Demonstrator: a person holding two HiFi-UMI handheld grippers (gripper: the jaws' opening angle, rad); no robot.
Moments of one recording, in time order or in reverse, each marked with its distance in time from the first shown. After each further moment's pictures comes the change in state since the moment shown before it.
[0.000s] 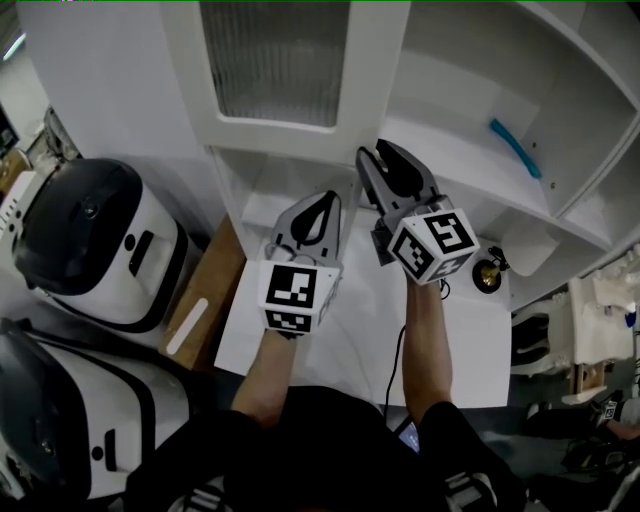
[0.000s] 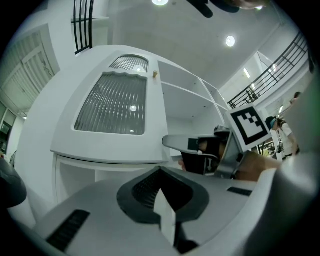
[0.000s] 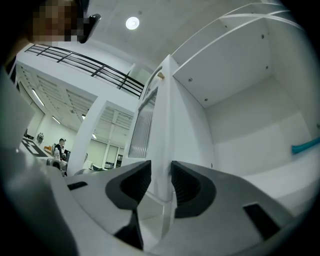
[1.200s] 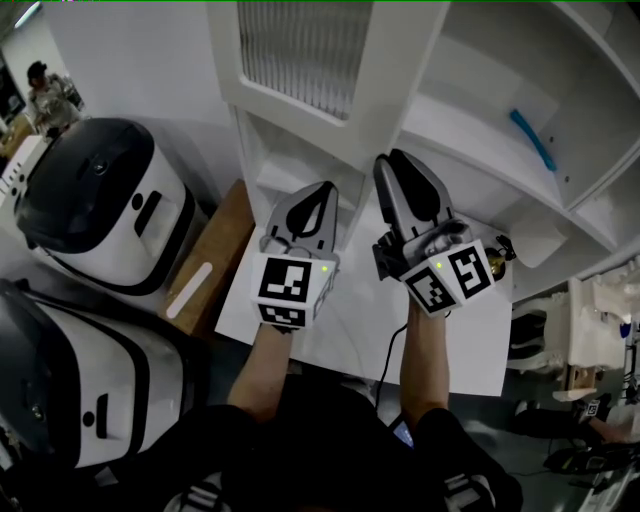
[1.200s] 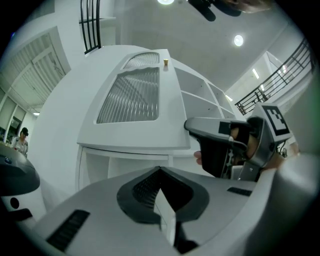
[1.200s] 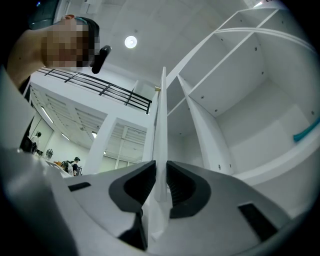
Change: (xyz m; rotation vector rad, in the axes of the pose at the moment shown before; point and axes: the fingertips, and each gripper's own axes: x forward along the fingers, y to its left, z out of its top) left arm -0.056 0.012 -0.016 -0.063 0.025 0.069; right arm -0.053 0.076 0.021 0.092 -0.151 0.114
